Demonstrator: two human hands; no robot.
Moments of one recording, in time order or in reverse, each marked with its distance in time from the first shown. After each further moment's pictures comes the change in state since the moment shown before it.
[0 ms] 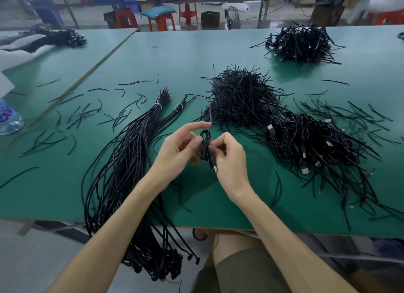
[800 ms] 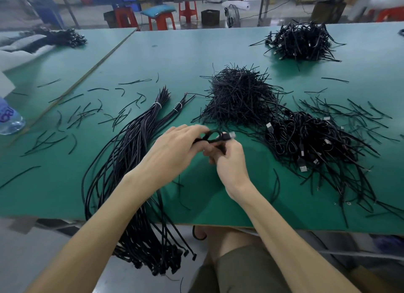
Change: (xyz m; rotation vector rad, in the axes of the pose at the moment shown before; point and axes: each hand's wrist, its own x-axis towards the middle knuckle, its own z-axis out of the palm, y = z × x) left_hand 0.002 0.038 -0.004 0.923 -0.130 0.204; right_hand 0.003 0.009 -0.001 0.175 -0.056 0.085
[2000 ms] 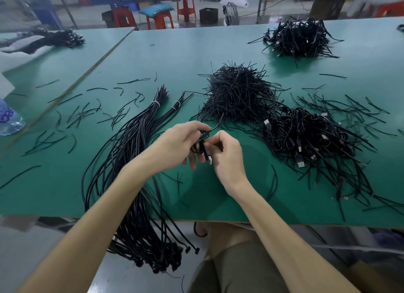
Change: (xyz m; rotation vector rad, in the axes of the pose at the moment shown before) left_hand 0.012 0.009 -0.010 -0.572 -0.249 -0.356; right_hand -0.004 -0.005 0.001 -0.064 -0.006 -0.071
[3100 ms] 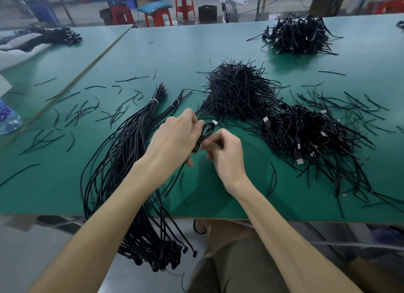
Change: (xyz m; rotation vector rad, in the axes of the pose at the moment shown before) left_hand 0.004 0.008 0.011 0.374 0.314 -0.030; right_hand 0.004 0.005 0.001 0.063 0.048 0.056
